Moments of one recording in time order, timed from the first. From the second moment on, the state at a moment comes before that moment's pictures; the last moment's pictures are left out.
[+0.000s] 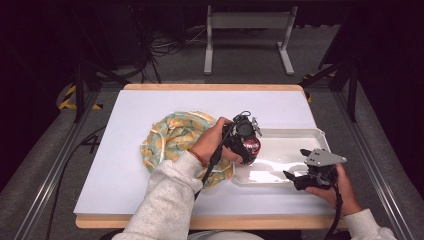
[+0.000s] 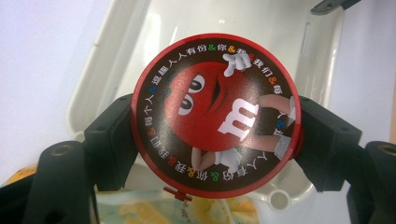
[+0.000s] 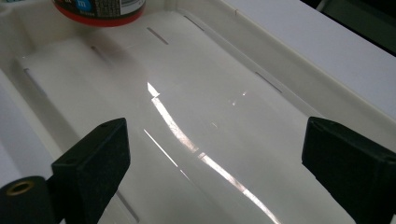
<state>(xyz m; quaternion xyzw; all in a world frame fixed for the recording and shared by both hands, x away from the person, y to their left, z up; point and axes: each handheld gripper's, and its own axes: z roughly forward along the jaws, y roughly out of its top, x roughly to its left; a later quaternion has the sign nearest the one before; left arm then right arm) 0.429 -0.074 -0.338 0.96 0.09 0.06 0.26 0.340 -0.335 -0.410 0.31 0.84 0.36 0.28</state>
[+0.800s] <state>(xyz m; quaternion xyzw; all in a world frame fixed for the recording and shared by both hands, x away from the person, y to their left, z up) 0.430 -0.090 -0.361 0.97 0.09 0.04 0.24 0.340 -0.334 -0.411 0.30 0.84 0.35 0.27</state>
